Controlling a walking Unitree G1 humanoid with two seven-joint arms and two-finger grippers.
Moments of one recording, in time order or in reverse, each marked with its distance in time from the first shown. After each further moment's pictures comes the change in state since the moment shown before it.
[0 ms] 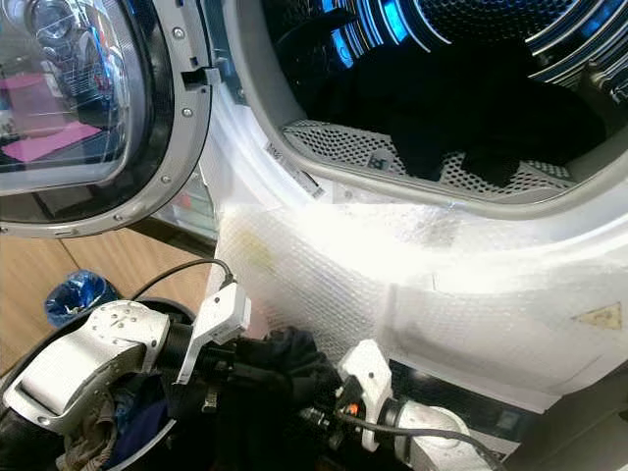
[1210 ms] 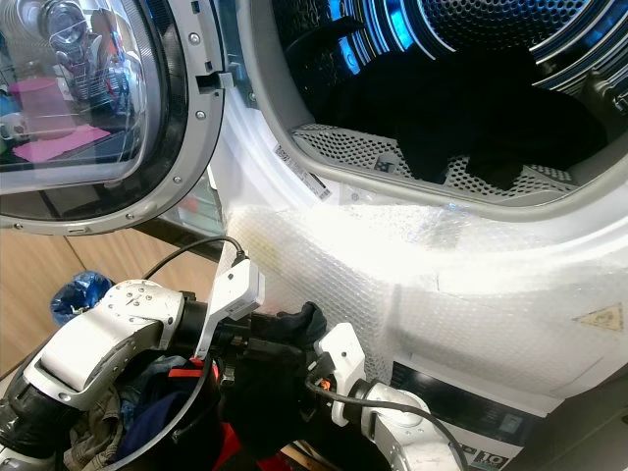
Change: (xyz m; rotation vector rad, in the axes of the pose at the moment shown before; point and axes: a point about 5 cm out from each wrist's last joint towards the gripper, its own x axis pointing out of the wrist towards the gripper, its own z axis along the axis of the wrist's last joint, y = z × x) left arm 0.010 0.015 0.020 0.048 -0.035 0.039; right arm 0.044 -0.013 0.006 -0.013 -0.034 -0.107
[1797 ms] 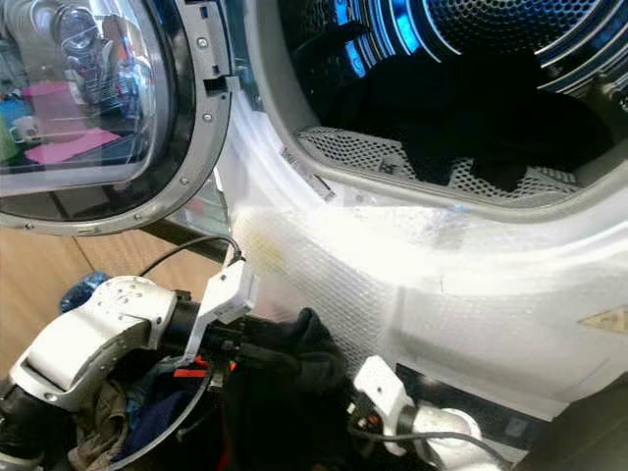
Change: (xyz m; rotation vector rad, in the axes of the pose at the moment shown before) left arm -0.027 -0.011 -0.001 0.042 0.073 -0.100; right arm -0.072 -0.045 -0.045 -0.193 0.324 -0.069
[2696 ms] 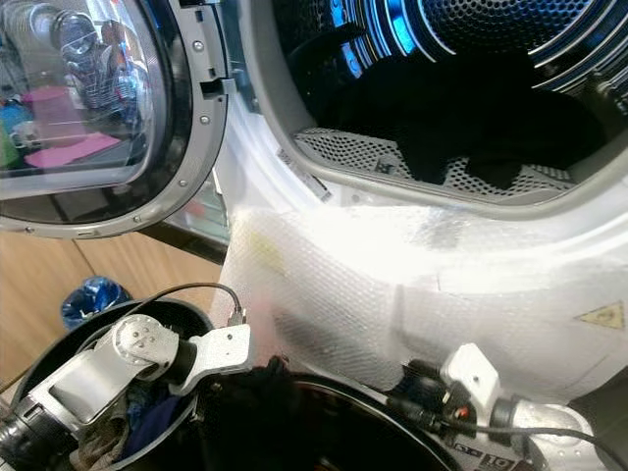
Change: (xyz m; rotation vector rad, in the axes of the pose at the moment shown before) left arm 0.038 0.013 -0.061 0.105 0.269 0.138; right arm -0.070 -0.009 0.019 0.049 -0.147 0.118
